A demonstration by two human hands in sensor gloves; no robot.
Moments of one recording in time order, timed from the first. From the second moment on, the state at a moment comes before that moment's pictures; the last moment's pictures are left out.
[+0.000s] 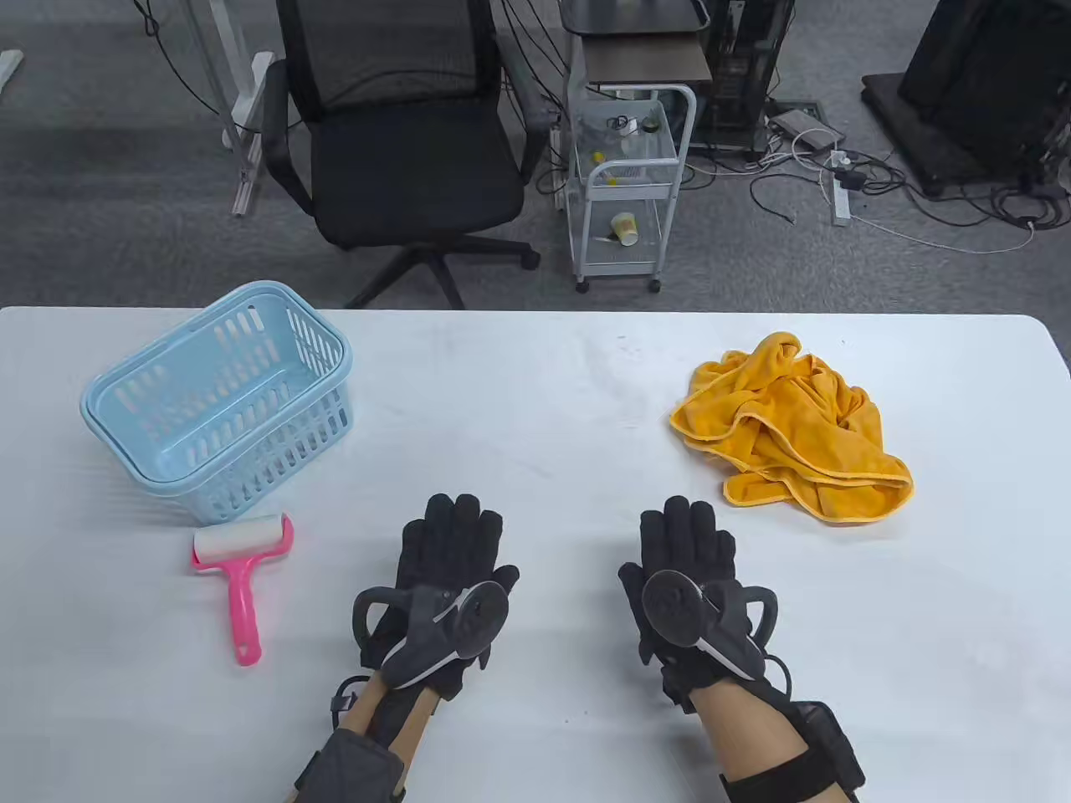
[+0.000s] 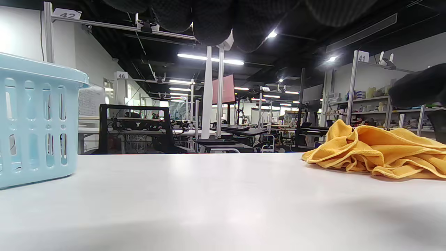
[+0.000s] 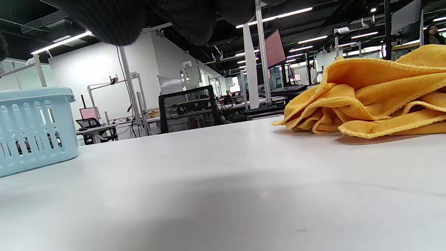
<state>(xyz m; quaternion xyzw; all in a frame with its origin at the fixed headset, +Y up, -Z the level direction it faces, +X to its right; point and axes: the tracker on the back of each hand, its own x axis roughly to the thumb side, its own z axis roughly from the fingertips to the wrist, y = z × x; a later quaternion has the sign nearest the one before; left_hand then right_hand) -0.114 -0.710 -0.241 0.08 -0.11 0.02 0.99 0.144 -0.735 -0.258 0.09 -0.08 0.99 0.09</state>
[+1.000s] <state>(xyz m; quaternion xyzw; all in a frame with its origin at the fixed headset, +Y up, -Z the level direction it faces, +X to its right) -0.108 -0.712 -0.240 0.08 -0.13 0.02 0.99 0.156 -0.739 -0.273 0.04 -0.05 0.99 0.12</state>
